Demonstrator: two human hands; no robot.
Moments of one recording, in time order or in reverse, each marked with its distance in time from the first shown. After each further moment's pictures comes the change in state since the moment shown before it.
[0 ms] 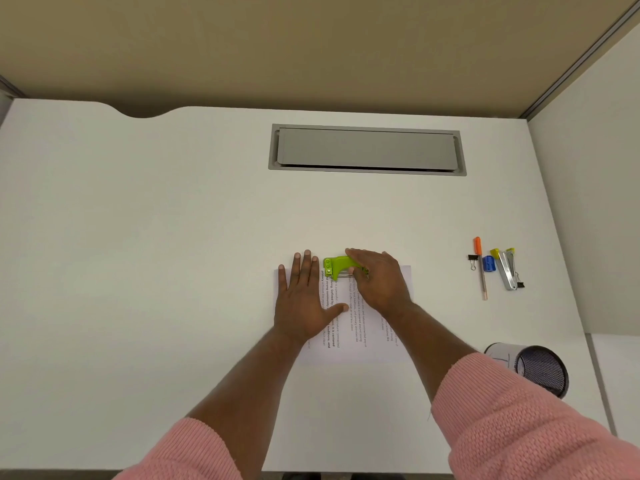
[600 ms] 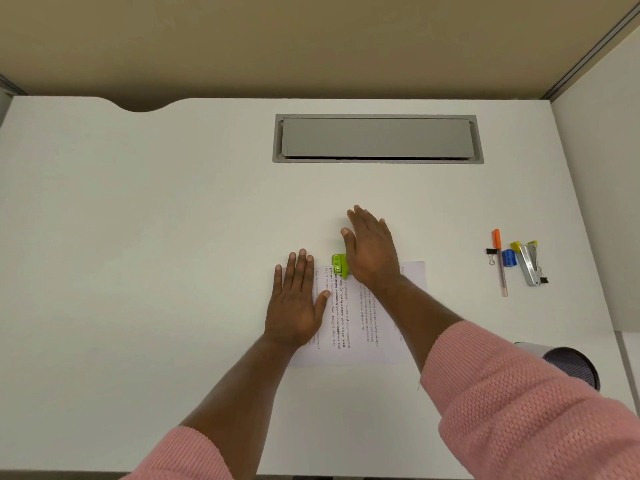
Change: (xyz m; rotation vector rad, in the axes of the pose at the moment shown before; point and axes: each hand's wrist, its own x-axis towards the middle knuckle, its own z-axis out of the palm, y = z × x) left_hand -0.011 -0.033 0.009 0.011 0.100 0.073; right_hand 0.049 -0.032 0.013 -0.125 0.046 0.030
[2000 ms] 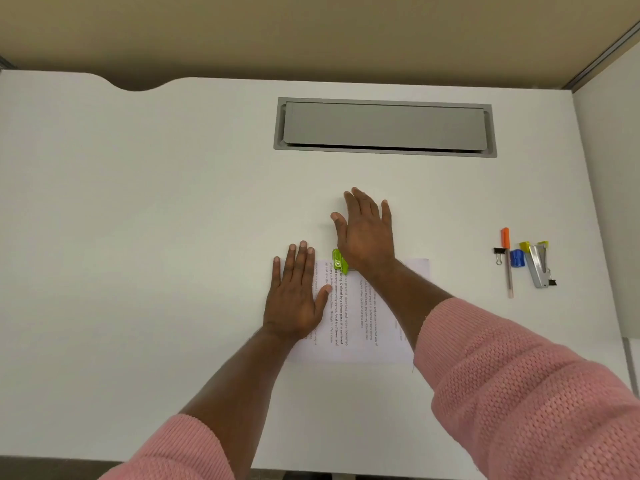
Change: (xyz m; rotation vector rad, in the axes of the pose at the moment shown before) left_hand 0.006 -0.001 0.009 0.018 -0.007 -0.008; right_hand 0.027 -0.007 0.010 -0.193 0.013 -0.024
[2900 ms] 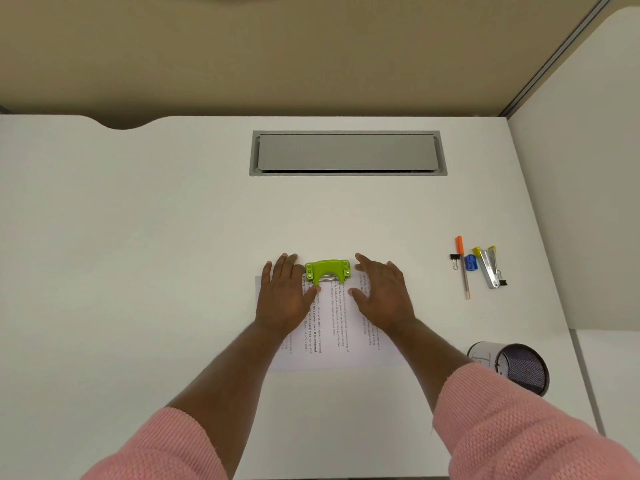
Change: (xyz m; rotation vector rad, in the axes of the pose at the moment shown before) left_hand 0.027 0.036 -0.031 -0.026 0.009 -0.028; right_hand -0.105 0.092 -0.018 0.246 -0.016 -0.020
